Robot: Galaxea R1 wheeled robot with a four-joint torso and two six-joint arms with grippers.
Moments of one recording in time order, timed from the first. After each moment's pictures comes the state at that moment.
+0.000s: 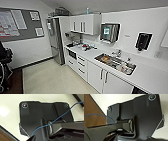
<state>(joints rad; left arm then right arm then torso) 1.55 2.85 -2.47 0.06 -0.11 0.00 -1.53 2.74 -2.24 0.14 0.02 -0.09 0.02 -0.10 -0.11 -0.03</state>
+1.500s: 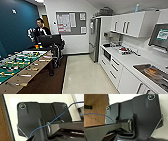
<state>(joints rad) 1.55 2.86 -2.47 0.08 -0.11 0.00 -1.53 2.76 -2.27 0.14 0.01 -0.09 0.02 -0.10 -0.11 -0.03</state>
